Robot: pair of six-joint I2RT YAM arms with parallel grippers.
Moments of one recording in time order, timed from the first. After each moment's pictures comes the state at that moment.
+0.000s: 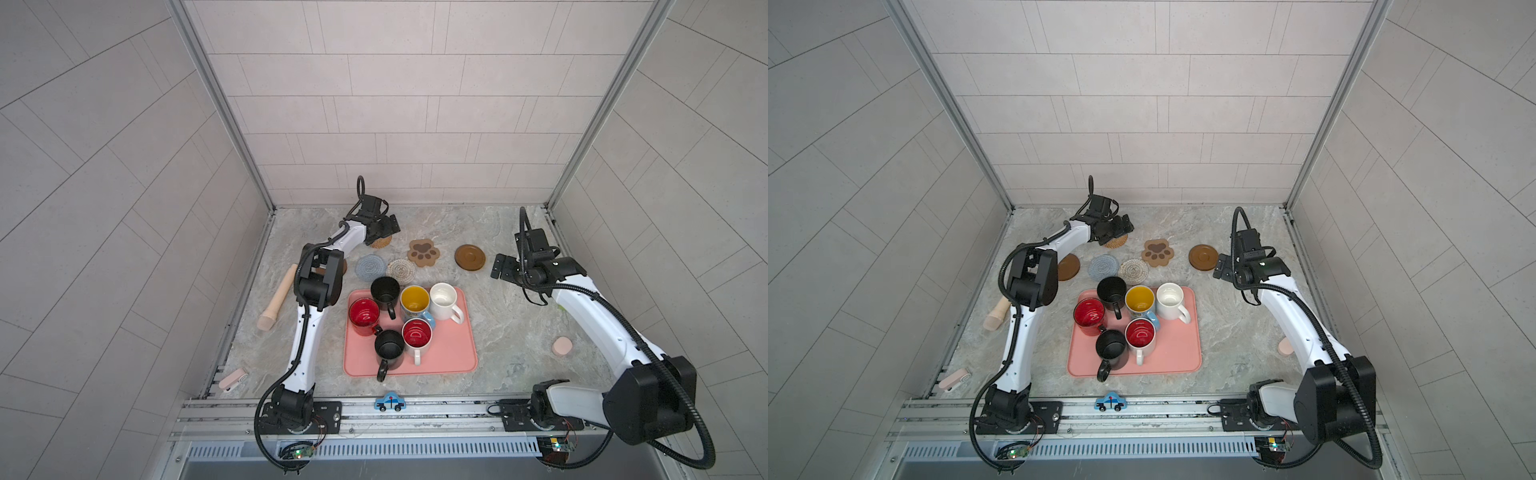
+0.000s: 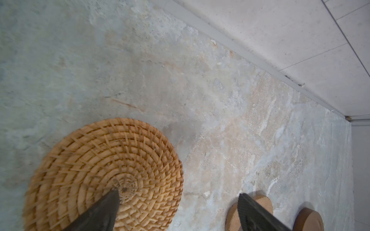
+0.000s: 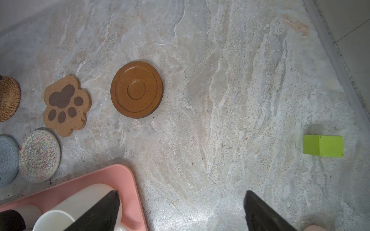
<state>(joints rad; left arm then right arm) -0.28 2.45 2.01 -0.42 0.16 -0.64 0.13 1.27 1.06 -0.77 0.14 0.48</state>
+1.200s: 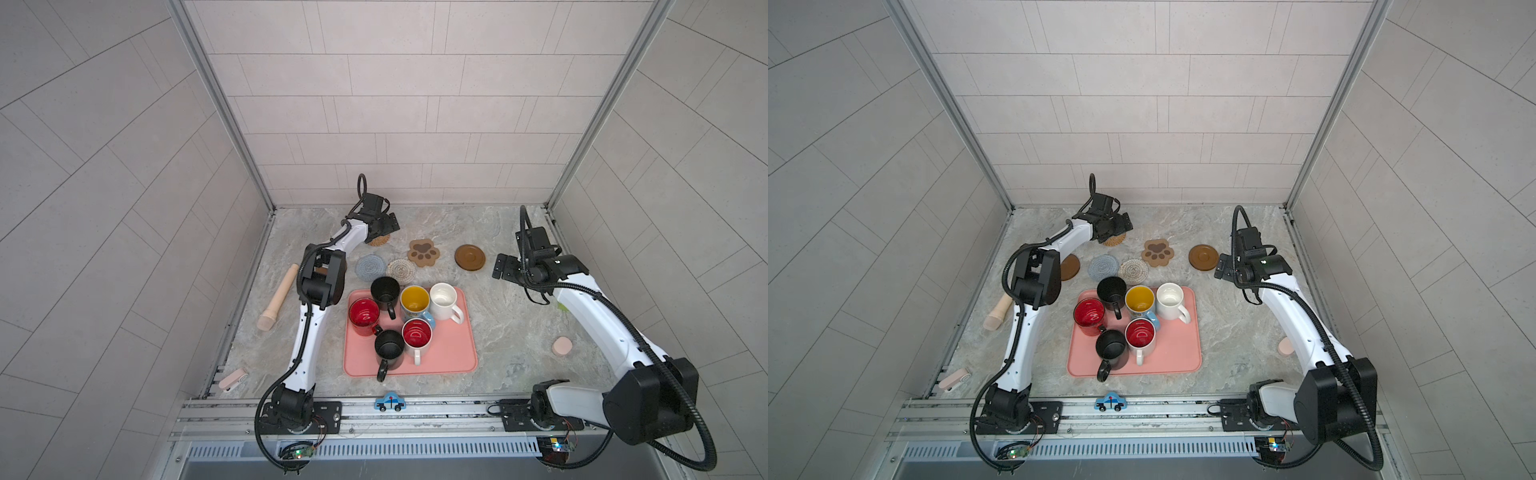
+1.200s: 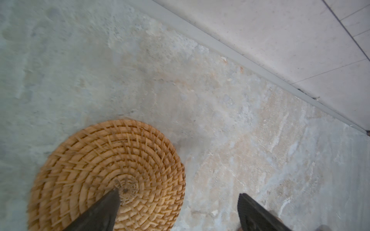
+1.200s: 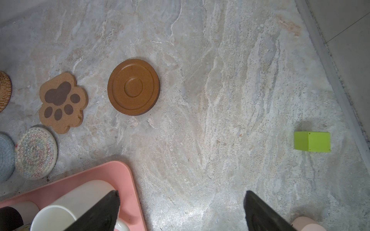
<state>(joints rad) -0.28 2.49 2.09 -0.47 0.07 -0.63 0.13 1.26 1.09 -0.83 0.16 0.48</state>
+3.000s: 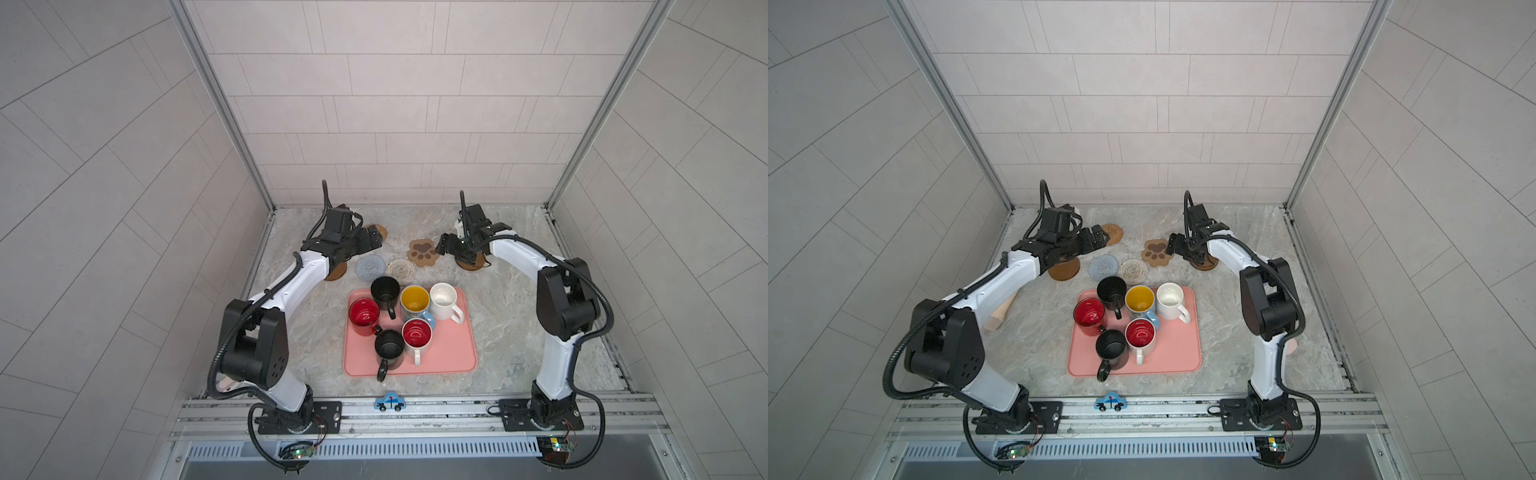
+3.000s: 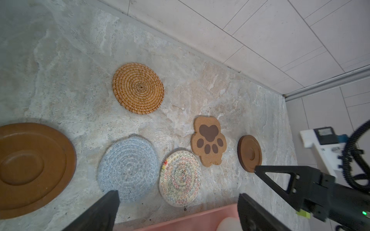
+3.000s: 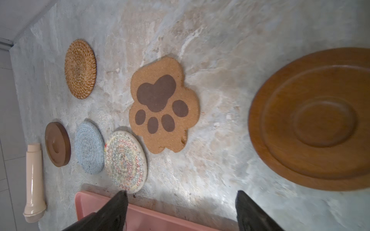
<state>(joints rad) -0.27 1.56 1.20 -0.33 0.18 -0.57 0.28 1.97 1.53 -0.58 -0.26 0.58</state>
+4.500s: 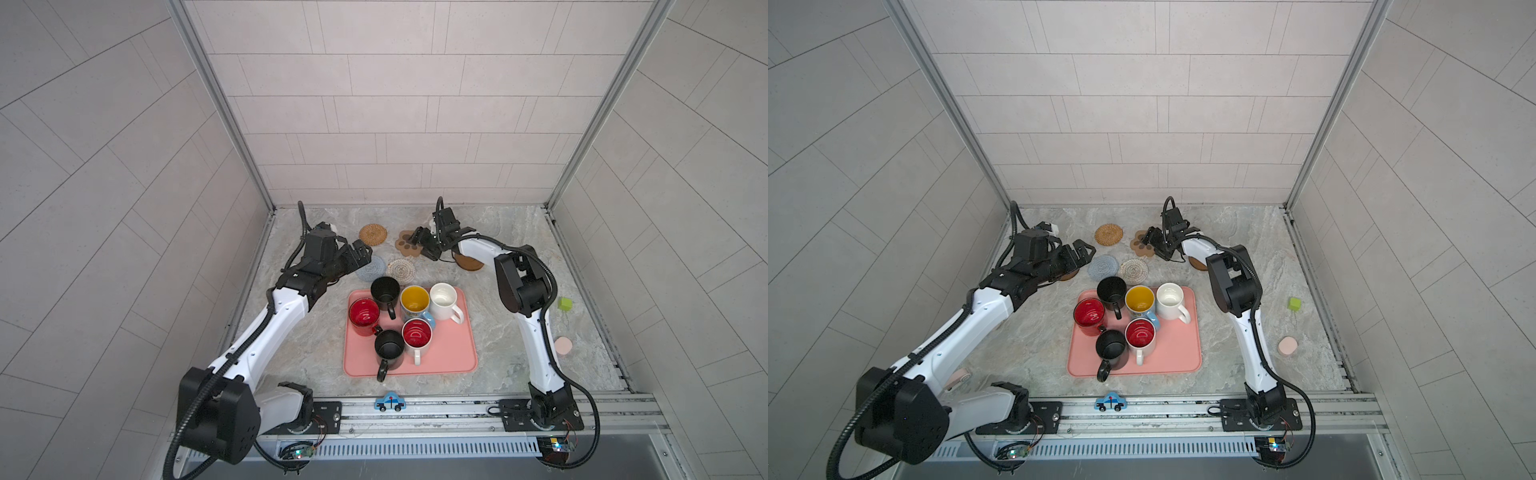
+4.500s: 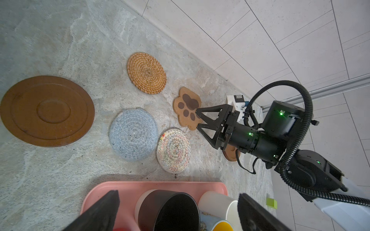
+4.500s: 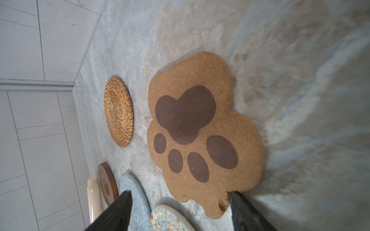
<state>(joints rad) -0.27 1.22 0.95 -0.34 0.16 -0.71 0.36 2.33 1.78 -0.26 -0.39 0.92</state>
